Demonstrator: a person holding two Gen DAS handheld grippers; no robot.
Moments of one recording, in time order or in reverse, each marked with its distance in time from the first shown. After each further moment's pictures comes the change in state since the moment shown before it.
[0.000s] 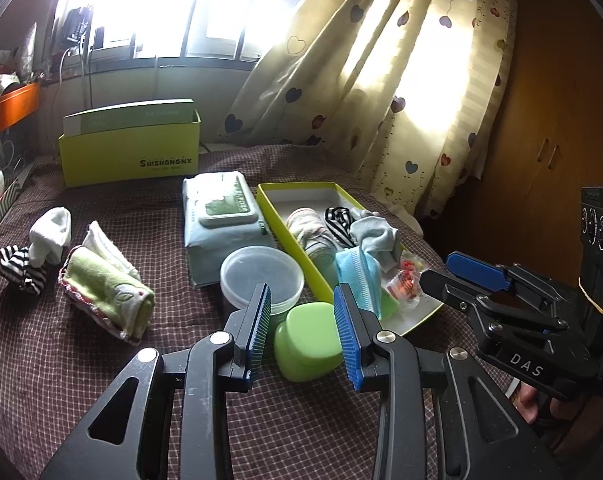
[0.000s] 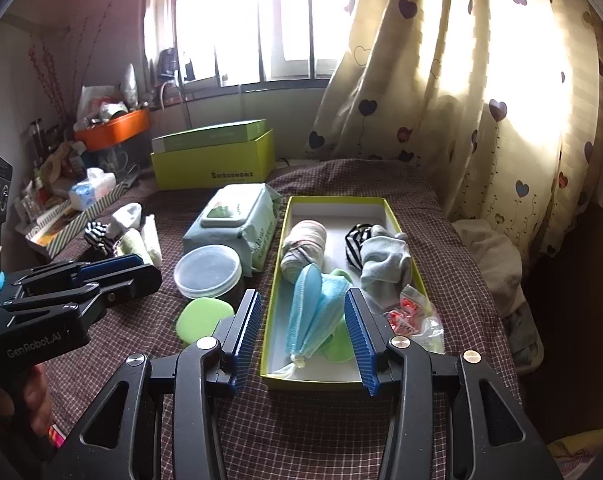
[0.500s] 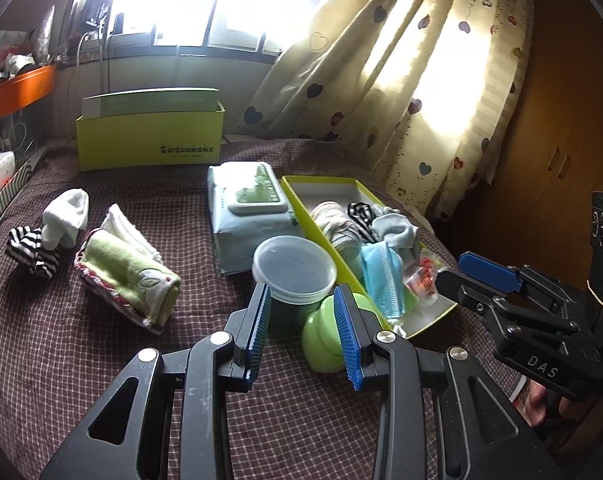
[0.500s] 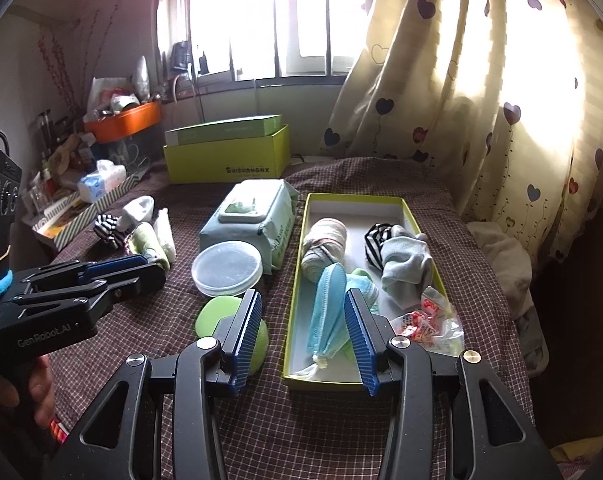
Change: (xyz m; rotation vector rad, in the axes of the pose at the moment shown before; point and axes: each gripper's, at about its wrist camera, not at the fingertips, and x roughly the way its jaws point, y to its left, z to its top) left arm -0.003 0.026 -0.006 -0.049 0.013 0.024; right arm 0.006 0.016 0.002 -0.028 0.012 0.032
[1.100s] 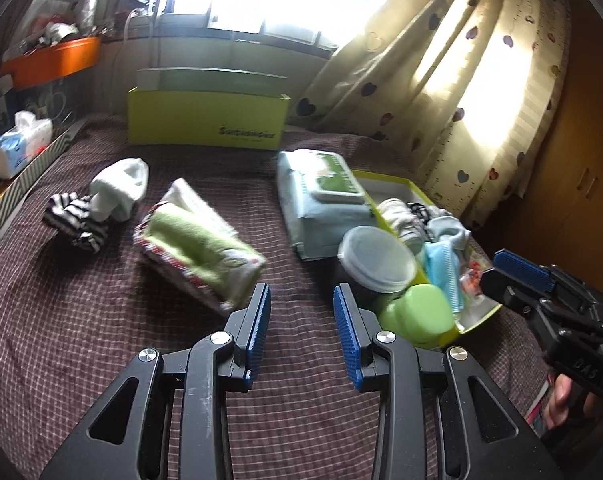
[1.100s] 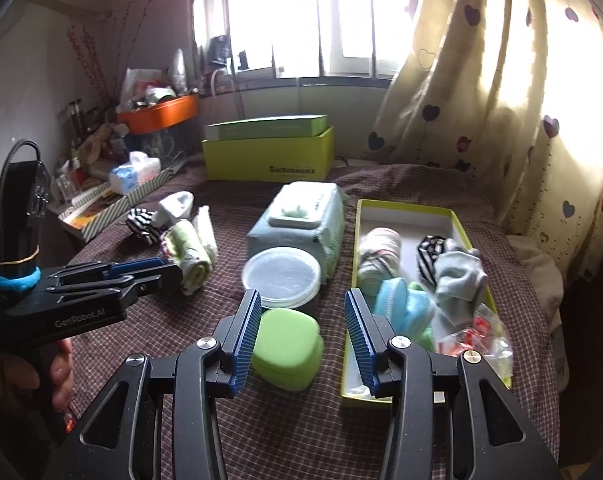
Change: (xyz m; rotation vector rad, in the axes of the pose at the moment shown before) left arm -0.005 0.059 -0.012 -0.090 0.016 0.094; right arm 0.016 0.036 0.008 -0.063 -0.001 0.118
